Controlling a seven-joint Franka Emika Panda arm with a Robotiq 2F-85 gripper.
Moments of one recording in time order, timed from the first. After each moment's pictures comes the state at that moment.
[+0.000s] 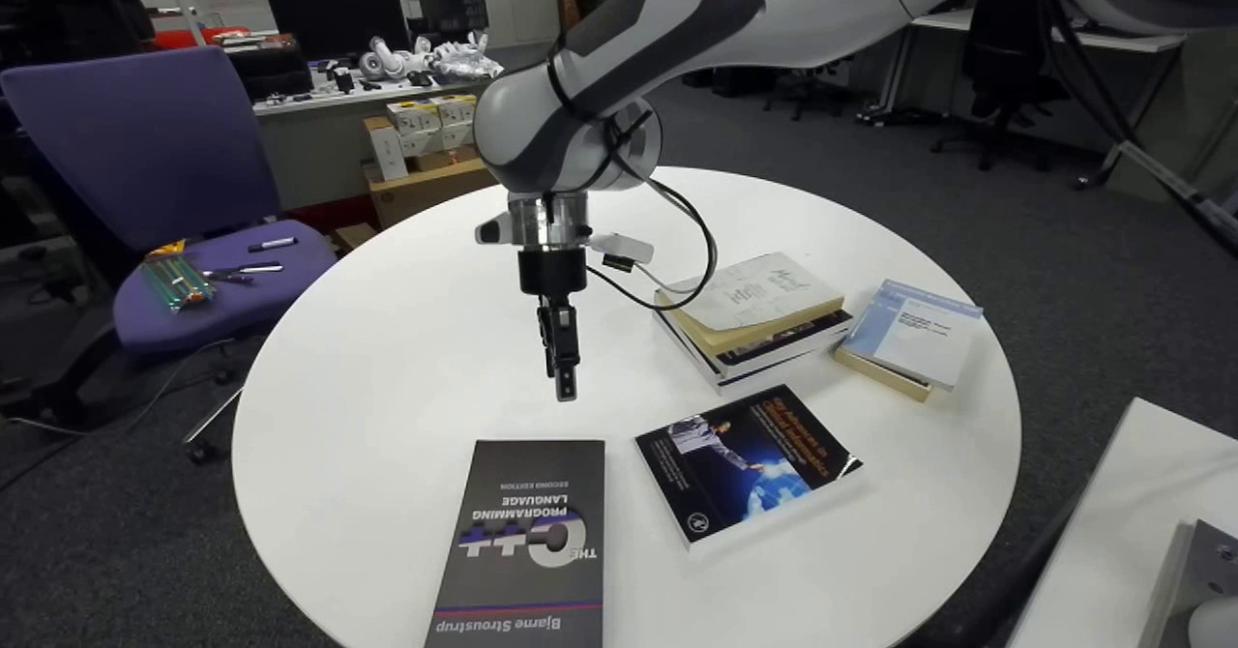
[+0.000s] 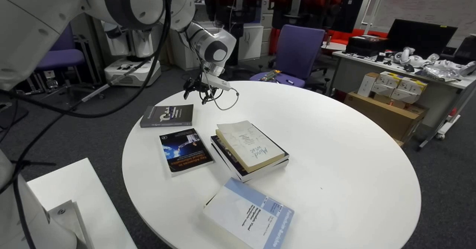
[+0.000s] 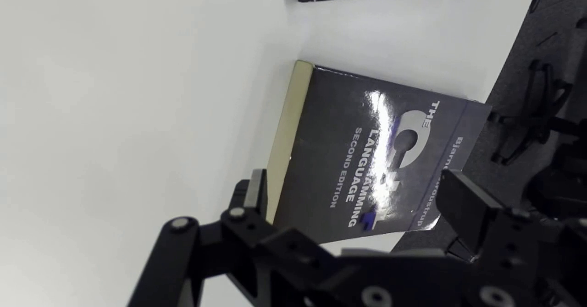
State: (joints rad) arm 0.14 0.81 0.21 -1.41 0.25 1.94 -0.99
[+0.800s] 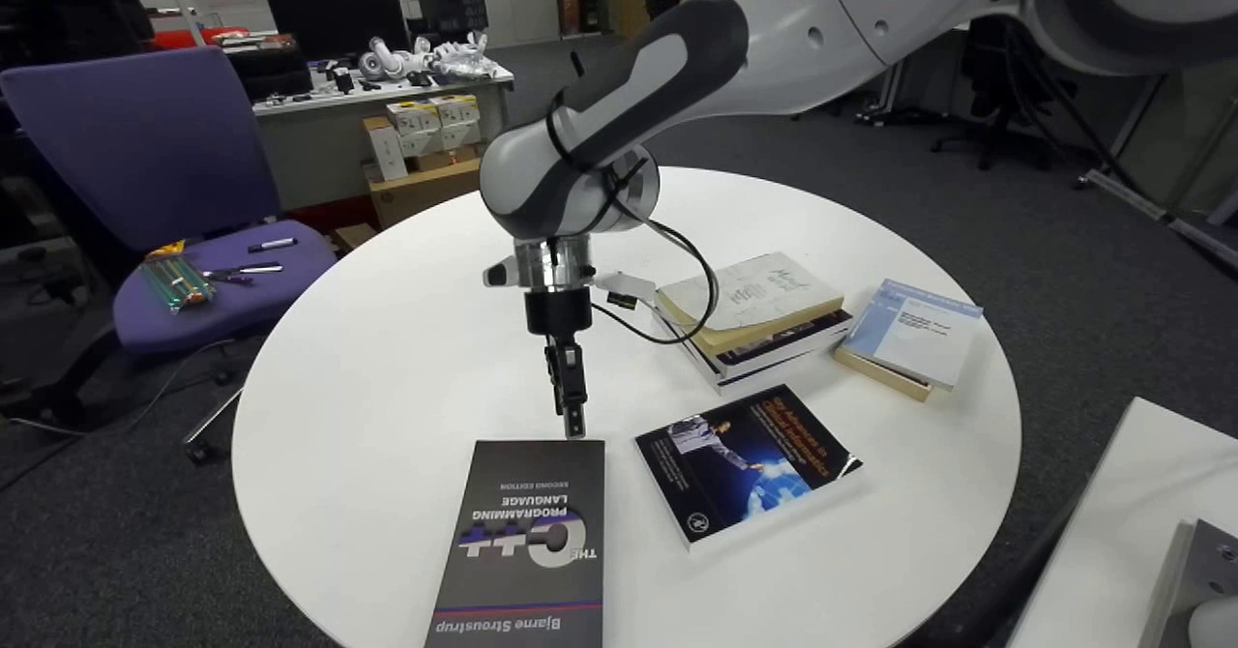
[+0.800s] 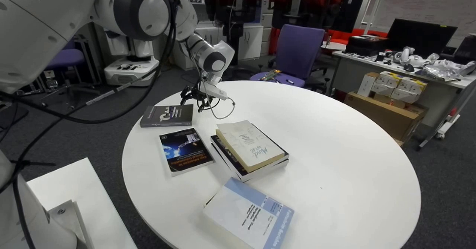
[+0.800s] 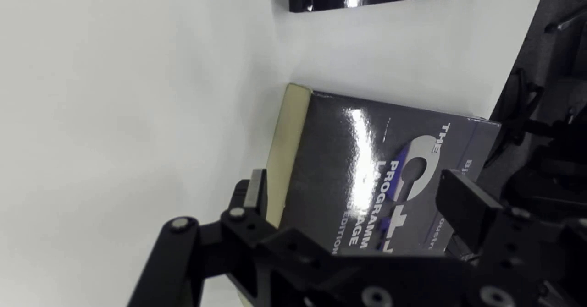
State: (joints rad) arm 0.13 0.89 0.23 -1.40 0.25 1.94 -0.99
